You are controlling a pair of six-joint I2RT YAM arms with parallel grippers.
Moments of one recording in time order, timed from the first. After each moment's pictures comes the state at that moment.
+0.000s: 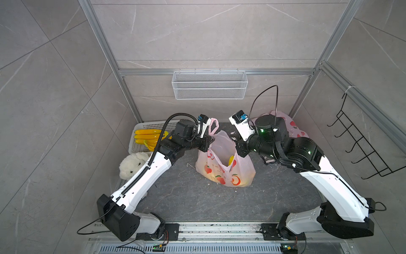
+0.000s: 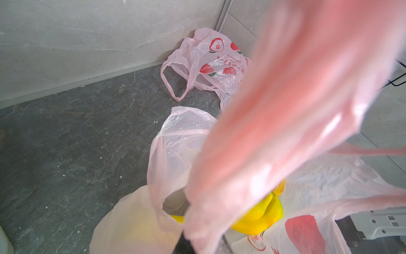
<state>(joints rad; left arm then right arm) -0.60 1.38 1.42 -0.54 0.36 -0.18 0.90 1.42 1.92 -1.00 0.17 -0.04</state>
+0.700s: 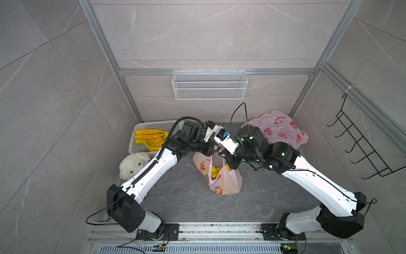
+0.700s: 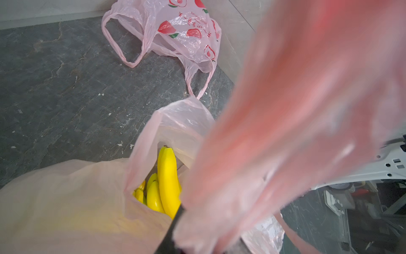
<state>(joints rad) -0.60 1.47 1.40 -0.58 0.64 -0.18 0.89 1.40 1.67 -0.92 -0.05 -0.09</state>
